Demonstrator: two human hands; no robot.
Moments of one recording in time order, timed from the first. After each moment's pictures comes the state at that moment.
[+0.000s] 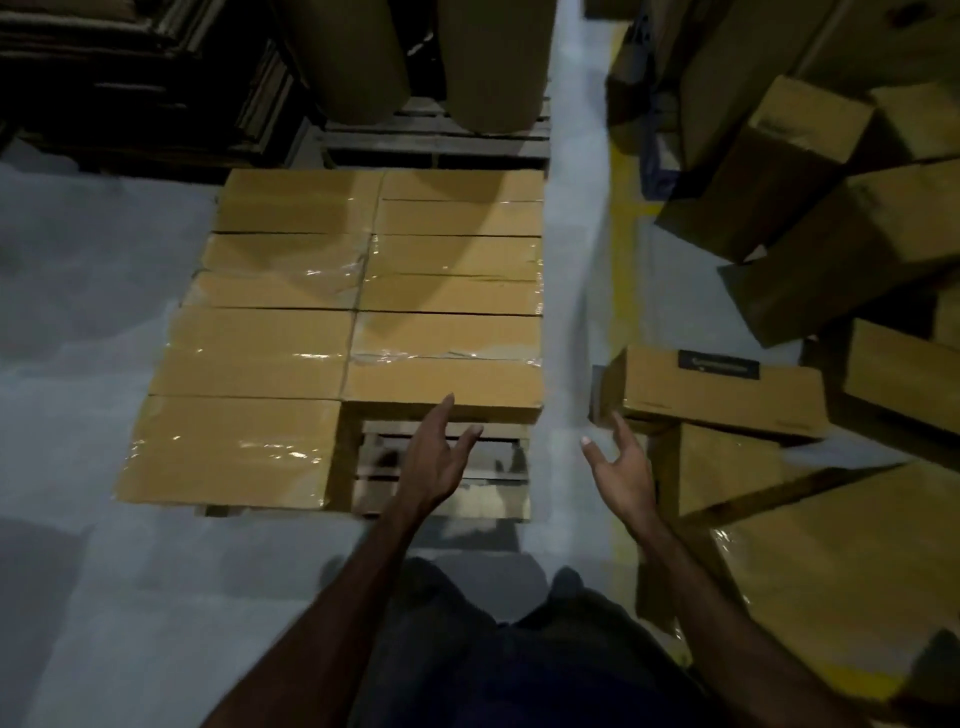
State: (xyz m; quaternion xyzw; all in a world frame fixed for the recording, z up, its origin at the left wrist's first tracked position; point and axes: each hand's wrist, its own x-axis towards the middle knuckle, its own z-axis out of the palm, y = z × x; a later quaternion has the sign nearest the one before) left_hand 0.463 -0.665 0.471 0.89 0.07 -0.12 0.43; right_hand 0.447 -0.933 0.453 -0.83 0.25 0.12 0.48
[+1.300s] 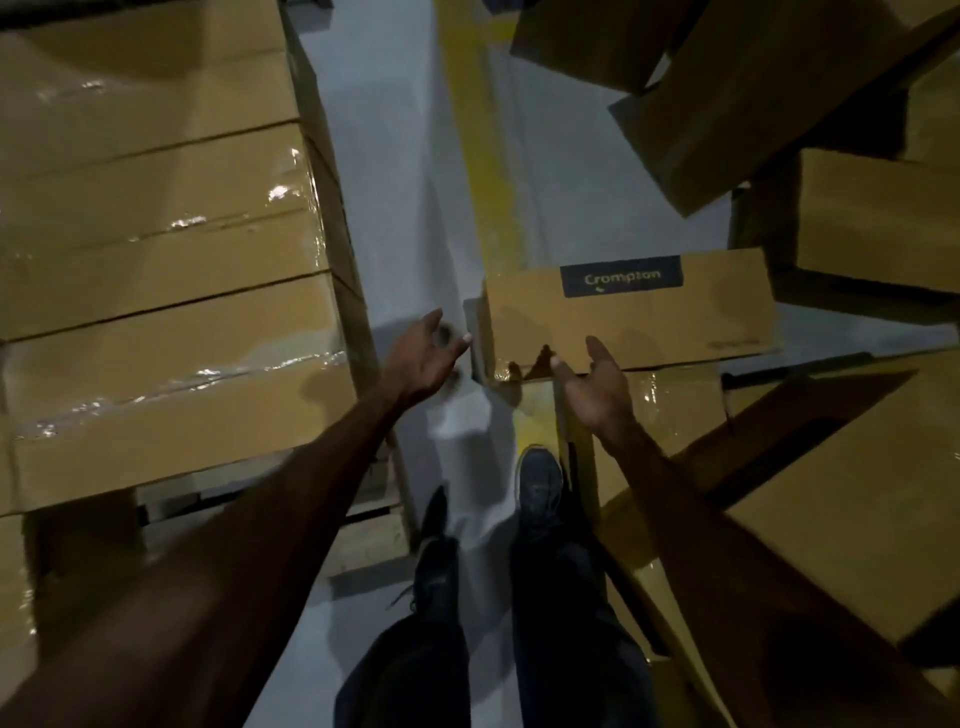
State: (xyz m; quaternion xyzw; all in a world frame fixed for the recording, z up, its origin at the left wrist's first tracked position) left_hand 0.741 -0.994 0.165 0.87 -0.03 -0.33 0.36; right_hand 0.634 -1.220 0.167 -0.79 0.38 0.16 0.46
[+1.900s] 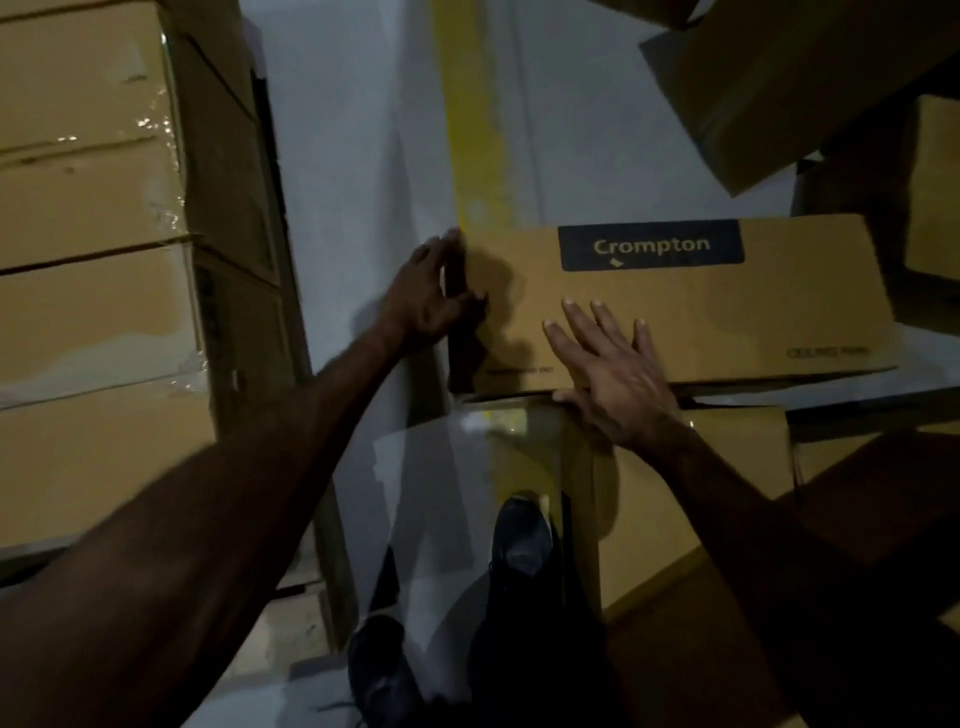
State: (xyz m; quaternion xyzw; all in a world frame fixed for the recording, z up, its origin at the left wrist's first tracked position) left_hand 0.841 -1.085 -0.042 0.90 -0.13 -0.23 0.35; right_hand 0.682 -1.338 -0.033 -0.97 -0.07 0.18 0.13
